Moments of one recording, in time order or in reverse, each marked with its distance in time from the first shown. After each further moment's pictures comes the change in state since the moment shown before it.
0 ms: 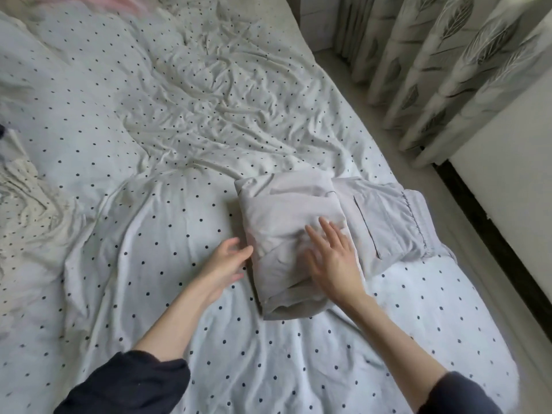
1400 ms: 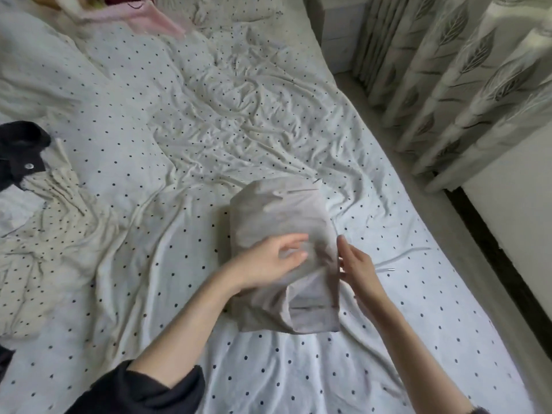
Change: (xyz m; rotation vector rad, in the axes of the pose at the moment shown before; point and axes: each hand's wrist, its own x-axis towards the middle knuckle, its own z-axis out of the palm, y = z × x) left_hand -0.055 0.080 -0.013 0.621 -0.337 0.486; right_hand 0.029 -0.044 -0.029 0.892 -0.178 0.510
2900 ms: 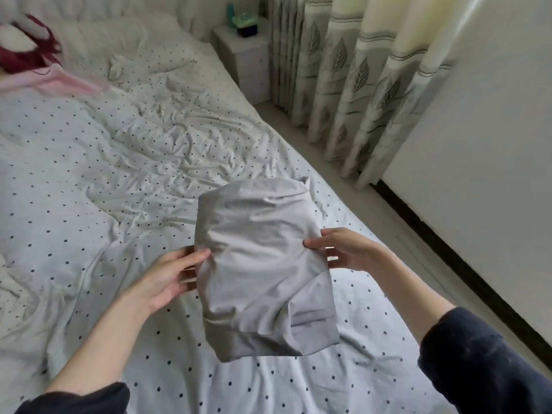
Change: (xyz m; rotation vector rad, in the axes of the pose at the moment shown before) left_hand -0.010 -0.029 -0.063 -0.745 0.081 -0.223; right_hand -0.017 -0.062 -0.081 0.045 -0.185 0.255
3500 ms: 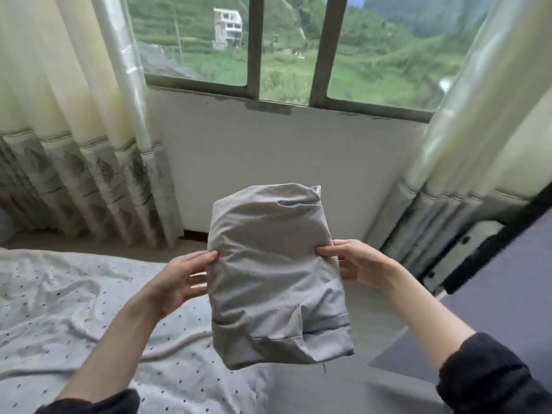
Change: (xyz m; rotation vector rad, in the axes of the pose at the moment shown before) left_hand -0.188 -0.026 0.276 0.462 -0.879 0.118; right_hand -0.454 0.207 -0.011 0.497 0.870 -0.246
